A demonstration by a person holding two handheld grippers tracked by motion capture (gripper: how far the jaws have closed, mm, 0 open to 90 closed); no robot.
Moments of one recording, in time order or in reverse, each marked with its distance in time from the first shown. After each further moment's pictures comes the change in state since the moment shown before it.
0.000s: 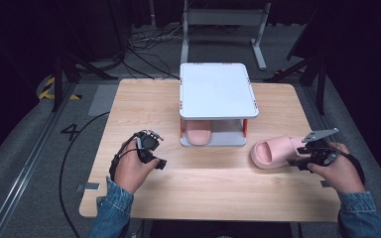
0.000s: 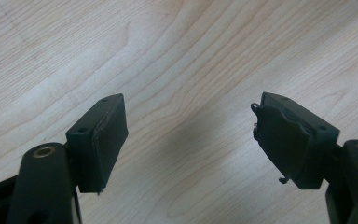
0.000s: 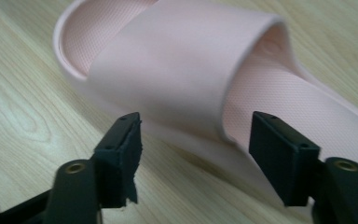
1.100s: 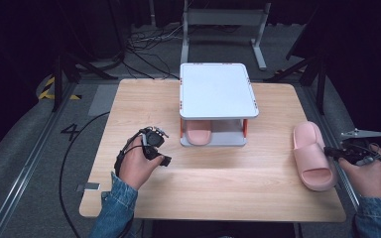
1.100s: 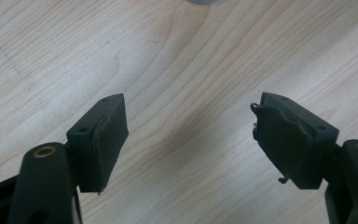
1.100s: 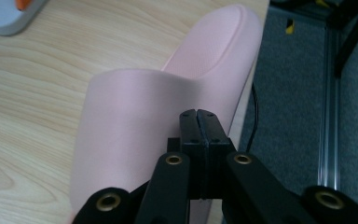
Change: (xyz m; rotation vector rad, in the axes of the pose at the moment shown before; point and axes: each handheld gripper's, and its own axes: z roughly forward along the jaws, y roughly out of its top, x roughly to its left) left arm -0.008 0.021 0.007 -0.002 -0.017 0.041; right arm -0.038 -0.044 -0.059 -0.086 -0.244 0.338
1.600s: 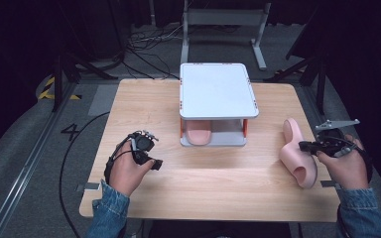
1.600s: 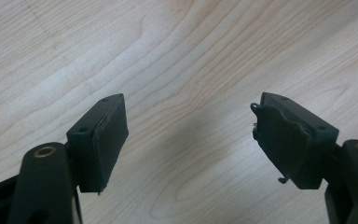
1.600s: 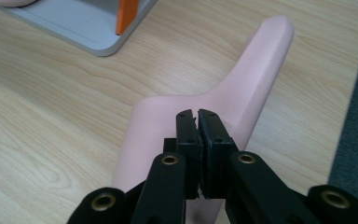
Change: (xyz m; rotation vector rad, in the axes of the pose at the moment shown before) left arm 0.009 -0.025 -0.015 -0.013 0.029 -0.049; right arm 0.052 0.042 0.008 -0.017 0.165 -0.123
